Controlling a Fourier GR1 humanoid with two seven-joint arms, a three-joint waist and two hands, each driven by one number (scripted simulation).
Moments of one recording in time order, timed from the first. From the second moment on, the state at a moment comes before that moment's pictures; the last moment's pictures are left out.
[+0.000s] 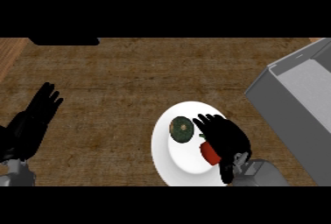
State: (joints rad) left arm -0.06 0.23 0.20 -1.61 0.22 -0.09 0.26; right arm -0.24 -0.17 0.46 -1.64 1.00 0.72 0.40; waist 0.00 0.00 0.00
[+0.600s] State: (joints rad) left arm -0.01 0.21 0.21 -1.69 0.22 -0.11 0.30; right arm -0.25 -0.16 0.46 -1.58 1.08 0.61 0.26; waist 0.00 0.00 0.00
